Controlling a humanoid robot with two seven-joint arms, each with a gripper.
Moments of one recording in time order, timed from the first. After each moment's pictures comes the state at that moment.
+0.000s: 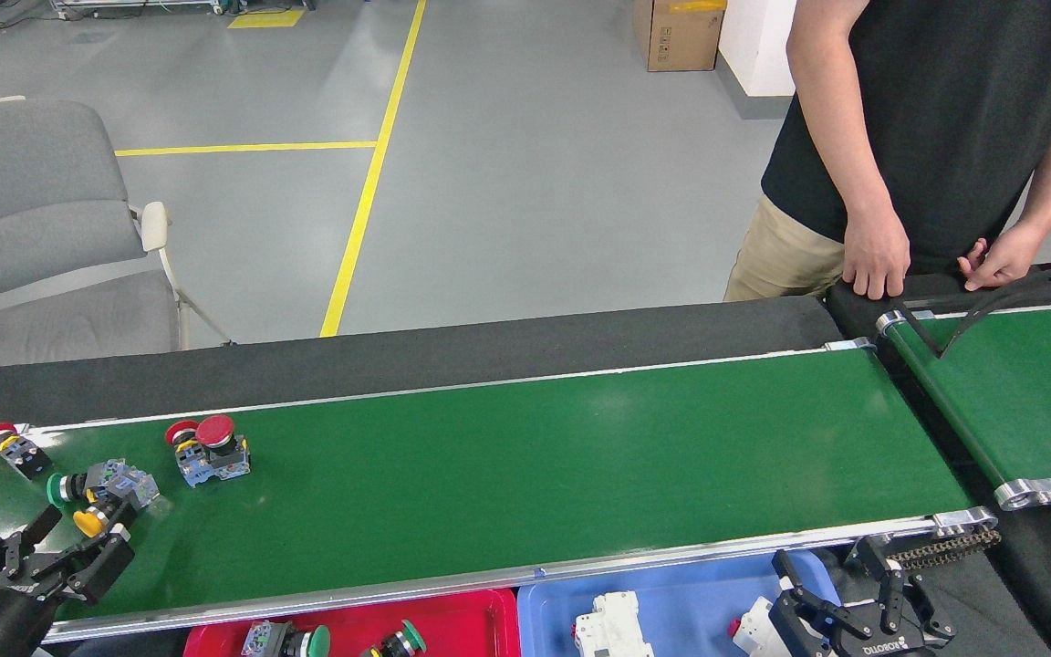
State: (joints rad) left arm -0.15 0.36 0.43 -0.98 -1.31 -0.67 -0.05; right arm 0.25 -0.01 -0.15 -1.73 1.30 -0.32 0.03
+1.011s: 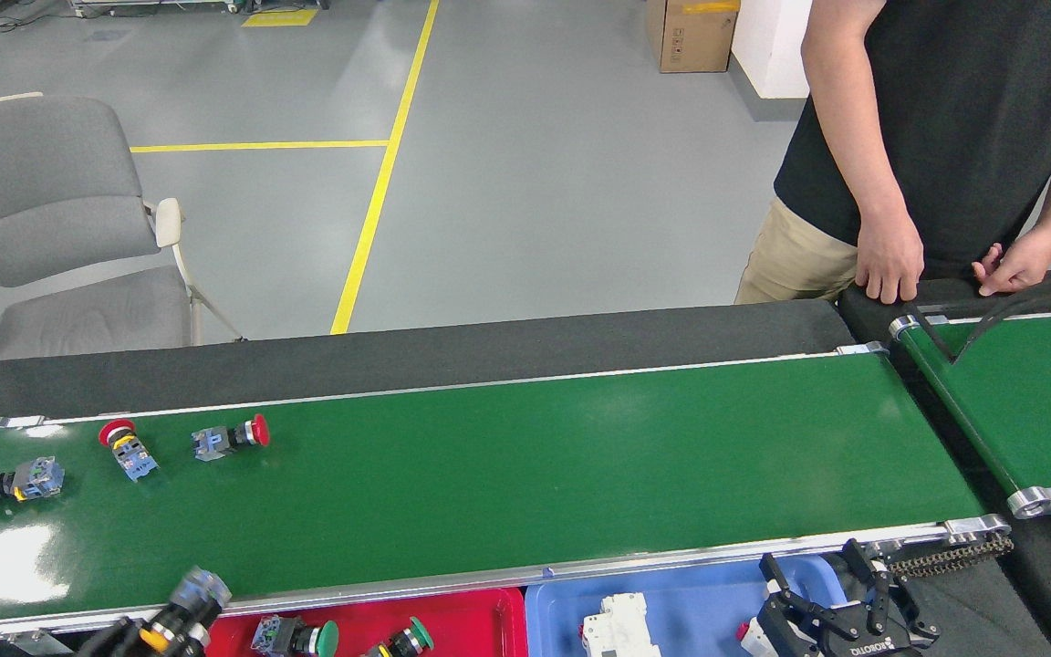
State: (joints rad) left arm 0.37 0.16 0.33 -1.62 -1.25 -0.78 -0.04; right arm 0.25 -0.01 -0.15 -1.72 1.30 -0.33 0.04
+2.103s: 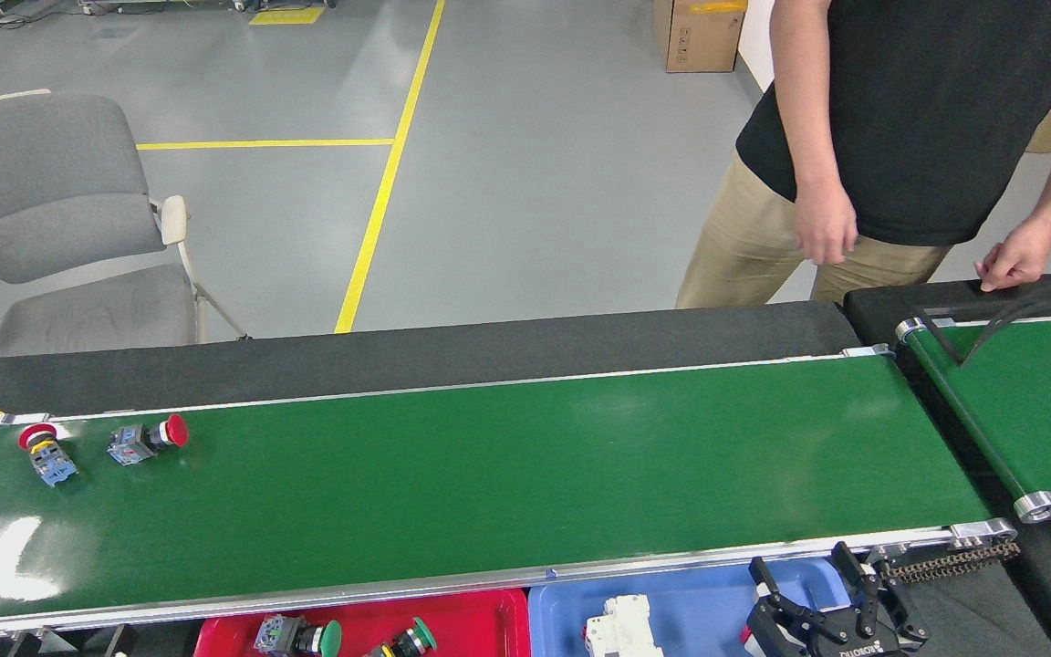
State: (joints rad) left arm 0.28 0.13 0.53 -1.58 -1.29 -0.46 -0.04; right arm 0.25 0.01 -0.13 -1.72 1.30 -0.33 0.04
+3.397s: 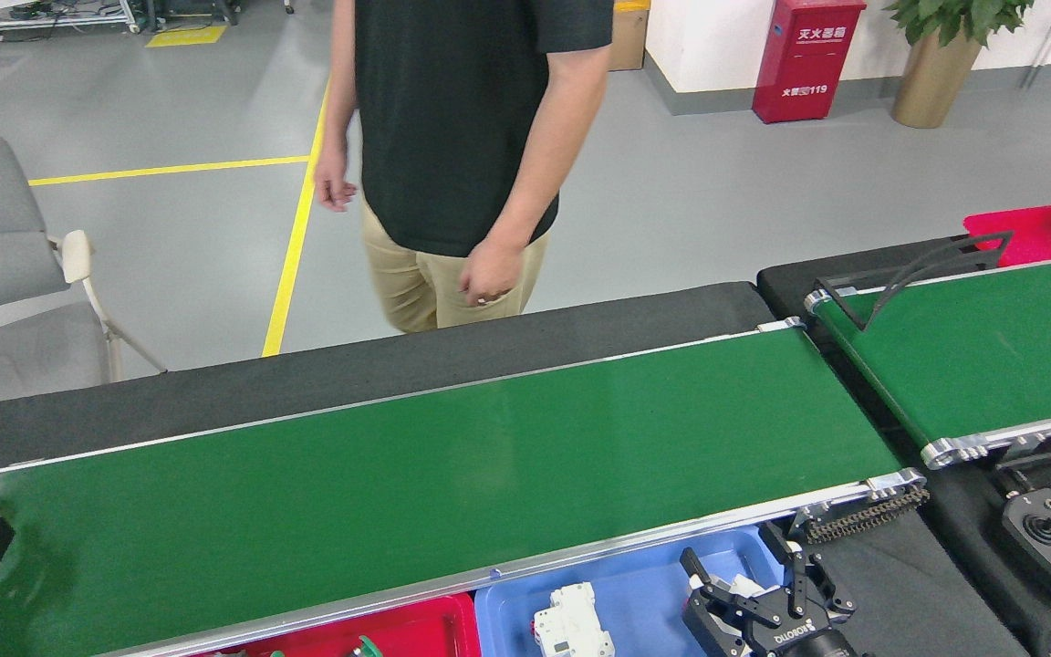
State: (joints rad) left arm -0.42 0.59 0.37 -0.40 -1.36 -0.33 0.15; right arm 0.17 0.00 0.06 -1.71 1.30 -0.32 0.04
